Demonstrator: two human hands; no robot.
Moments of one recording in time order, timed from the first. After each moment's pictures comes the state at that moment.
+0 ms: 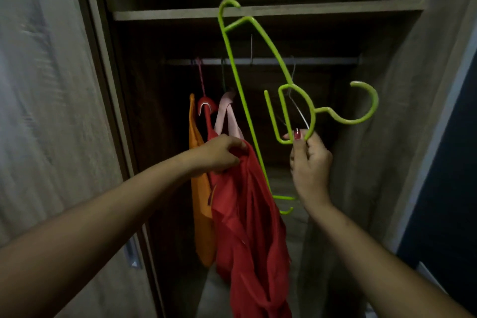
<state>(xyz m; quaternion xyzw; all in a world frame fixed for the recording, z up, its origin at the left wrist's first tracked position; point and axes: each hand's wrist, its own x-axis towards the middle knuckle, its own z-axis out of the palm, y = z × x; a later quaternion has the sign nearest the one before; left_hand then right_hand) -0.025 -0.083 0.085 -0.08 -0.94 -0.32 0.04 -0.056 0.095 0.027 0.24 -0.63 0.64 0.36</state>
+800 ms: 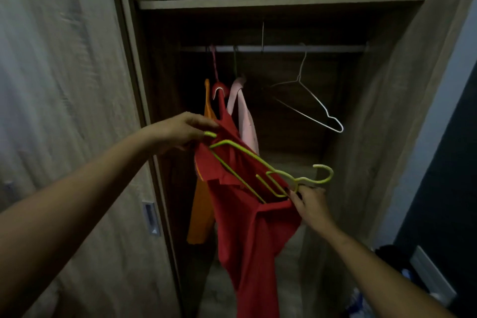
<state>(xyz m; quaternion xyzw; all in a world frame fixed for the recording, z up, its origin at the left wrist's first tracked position) 0.033 -0.166 0.094 -0.04 -0.90 -0.43 0.02 -0.047 0.133 -0.102 0.22 -0.90 0.31 0.22</state>
